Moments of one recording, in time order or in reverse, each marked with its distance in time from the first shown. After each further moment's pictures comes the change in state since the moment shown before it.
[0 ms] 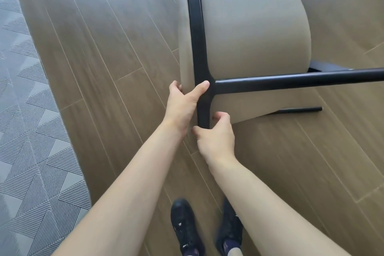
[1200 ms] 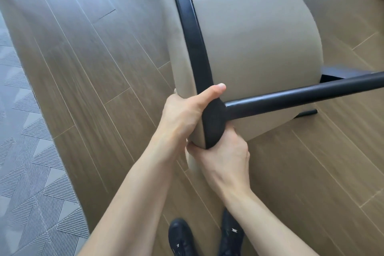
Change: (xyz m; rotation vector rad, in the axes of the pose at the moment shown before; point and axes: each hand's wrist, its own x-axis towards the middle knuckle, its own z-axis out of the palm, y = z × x) left_hand -0.024 0.074 0.078 0.190 -0.035 -0.048; right_hand 0.026 -0.010 -0.080 -0.094 0.136 -0.200
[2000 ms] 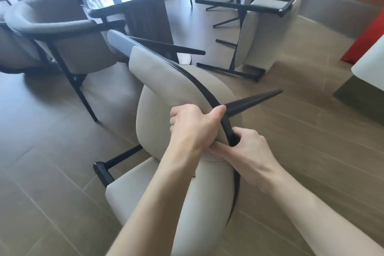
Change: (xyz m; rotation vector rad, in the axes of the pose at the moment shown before) left_hand -0.129 0.252 0.355 0.589 -0.198 0.556; right_hand 0.095 -0.037 -0.444 0.113 0.192 -0.063
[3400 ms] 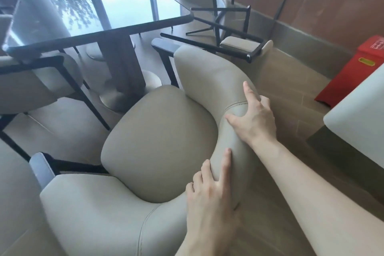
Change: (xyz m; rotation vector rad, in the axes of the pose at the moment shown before) left_hand 0.136 0.149 0.231 0.548 0.028 0.487; right_hand 0.361 0.010 -0.259 -0.422 0.451 -0.074
